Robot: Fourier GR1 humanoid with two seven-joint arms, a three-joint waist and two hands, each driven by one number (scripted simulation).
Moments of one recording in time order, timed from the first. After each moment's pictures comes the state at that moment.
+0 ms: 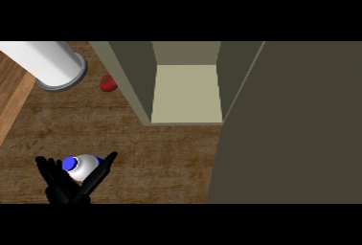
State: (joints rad) left arm 0.15 0.00 -0.03 -1.35 0.51 0.82 -0.61; right arm 0.17 -0.24 0.71 -2.48 0.12 -0.33 0.28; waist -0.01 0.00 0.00
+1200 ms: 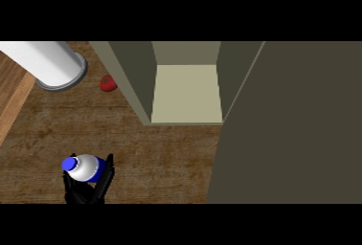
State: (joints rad) left arm 0.03 0.01 -0.04 -0.92 0.91 0.57 -1.06; right arm 0.11 -0.28 0.71 -2.48 0.12 -0.37 0.33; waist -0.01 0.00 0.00
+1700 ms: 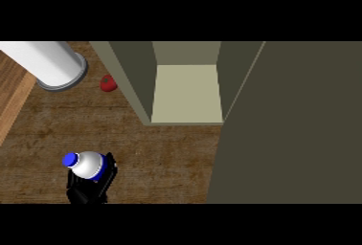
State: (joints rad) left arm -0.01 0.00 -0.02 -0.88 0.95 0.47 -1.09; right arm 0.13 -0.29 0.72 -2.48 0.12 -0.39 0.30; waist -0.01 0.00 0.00
